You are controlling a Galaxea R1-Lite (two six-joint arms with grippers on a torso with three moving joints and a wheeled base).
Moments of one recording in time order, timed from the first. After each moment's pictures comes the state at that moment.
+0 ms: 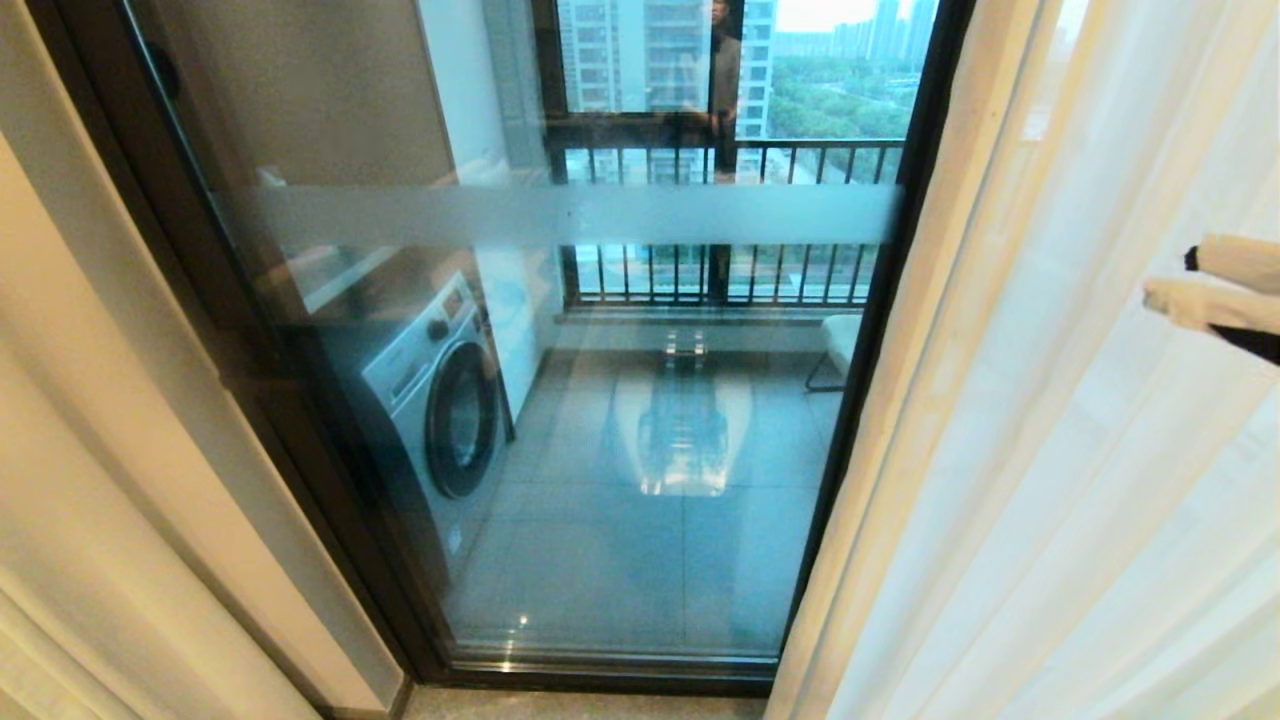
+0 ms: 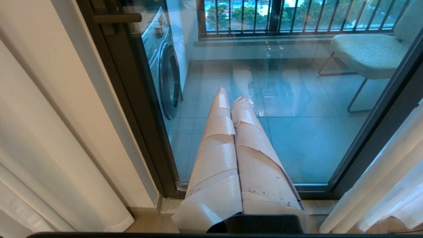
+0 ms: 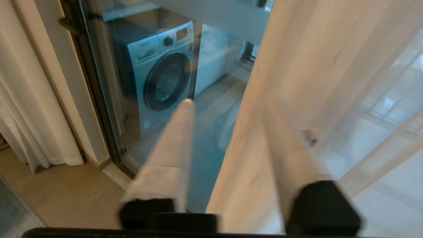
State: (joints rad) left arm 0.00 0.00 -0.02 0.03 -0.01 0.03; right arm 0.21 1.05 -0.85 -0.20 0.34 -0.18
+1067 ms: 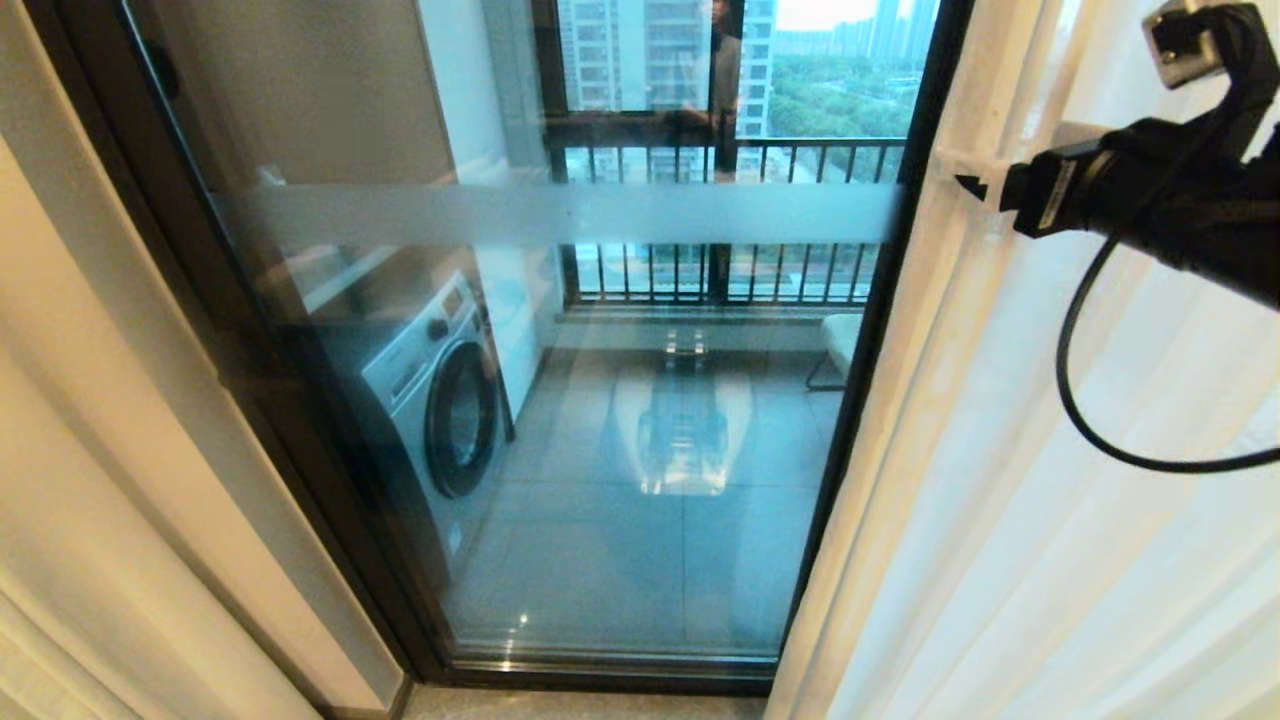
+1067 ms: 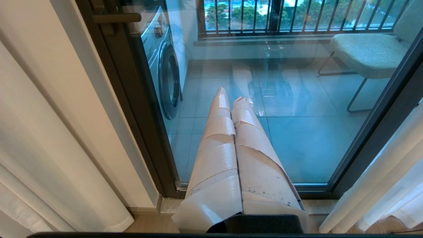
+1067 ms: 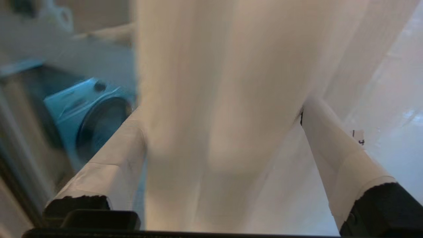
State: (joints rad) left arm 0.00 0.00 -0.02 0.03 -0.01 0.03; right arm 0.20 1.59 -1.17 -0.59 0.11 -0.13
